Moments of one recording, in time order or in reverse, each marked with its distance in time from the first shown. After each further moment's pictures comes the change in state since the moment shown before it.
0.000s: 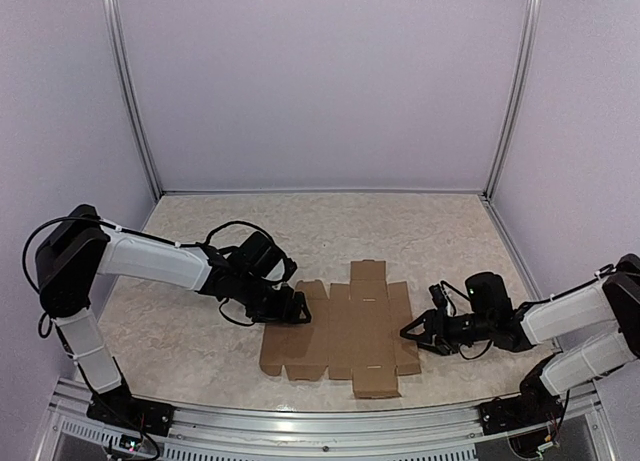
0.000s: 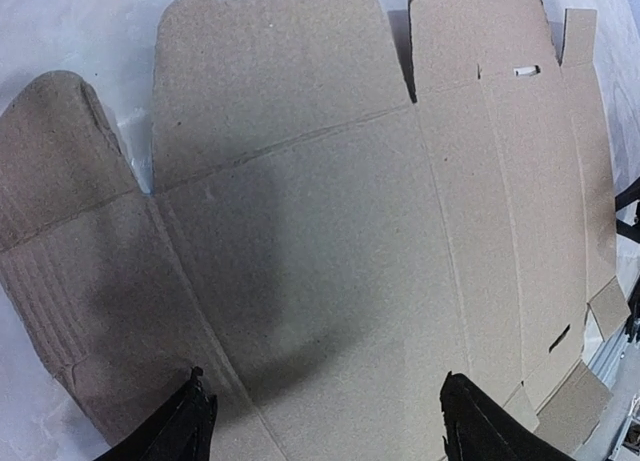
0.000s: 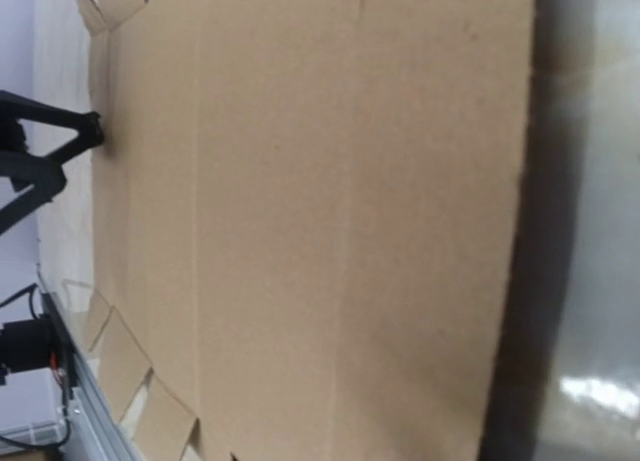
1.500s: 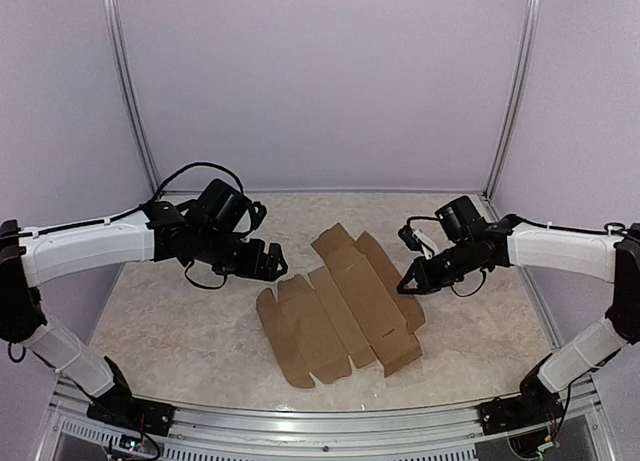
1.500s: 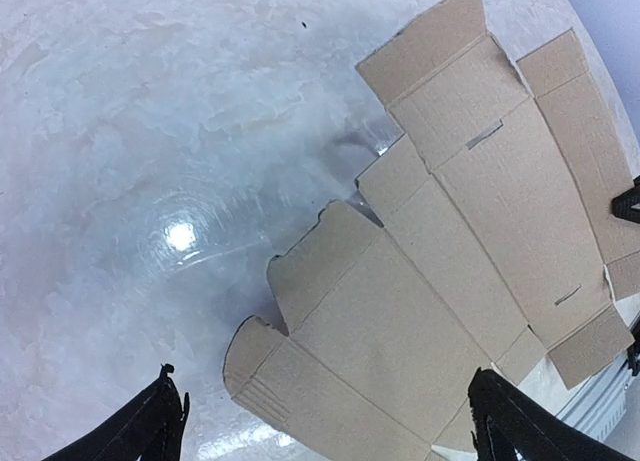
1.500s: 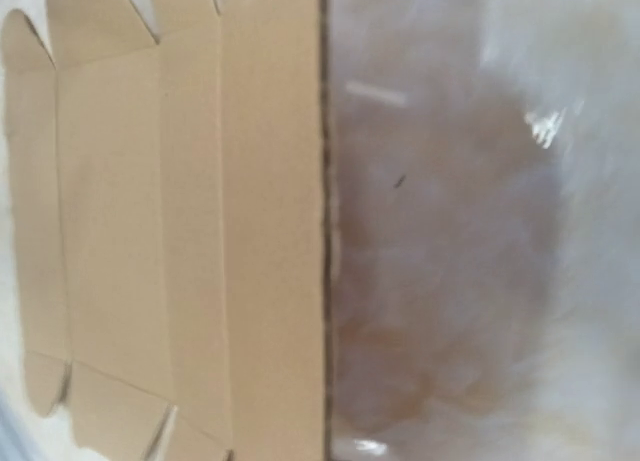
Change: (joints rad) left arm 0.043 -0.282 0.140 -0.303 -0.238 0.132; right arm -0.003 0.108 0.656 -0.802 0.111 -0.620
